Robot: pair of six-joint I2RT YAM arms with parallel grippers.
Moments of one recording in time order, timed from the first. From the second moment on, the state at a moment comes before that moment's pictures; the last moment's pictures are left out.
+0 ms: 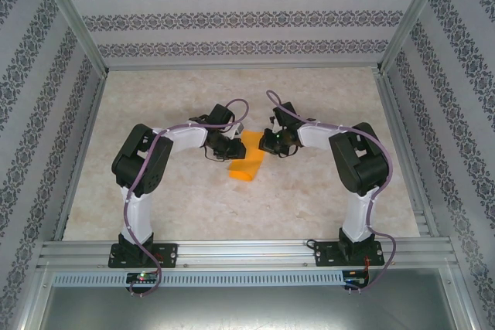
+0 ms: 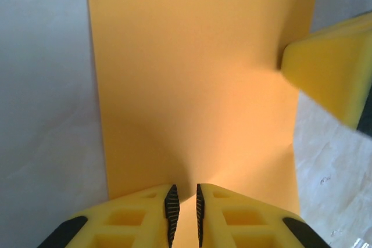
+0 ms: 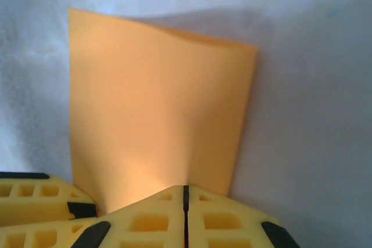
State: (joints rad) left arm -0.48 2.01 1.25 -0.43 0.47 -0.40; right arm 0.41 1.93 1.12 -0.27 -0.40 0.68
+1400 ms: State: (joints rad) left arm -0.49 2.01 1.25 -0.43 0.46 -0.37; right arm 0.29 2.03 1.24 -0.25 -0.38 0.62
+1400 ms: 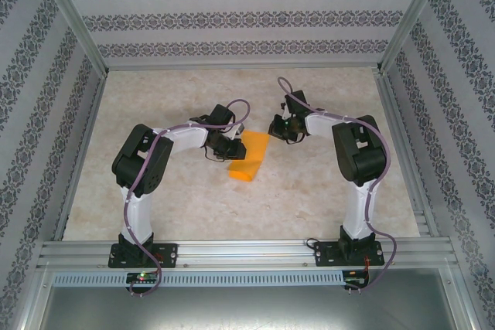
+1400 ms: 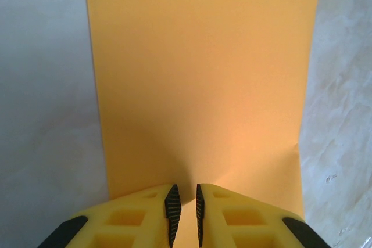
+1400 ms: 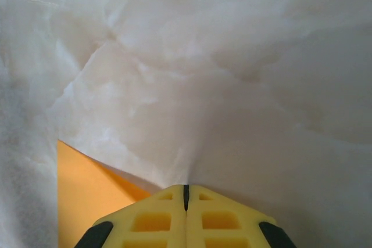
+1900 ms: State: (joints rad) left arm -0.49 2.01 1.25 -0.43 0.46 -0.37; right arm 0.40 1.81 1.09 -0.23 -0.41 0.70
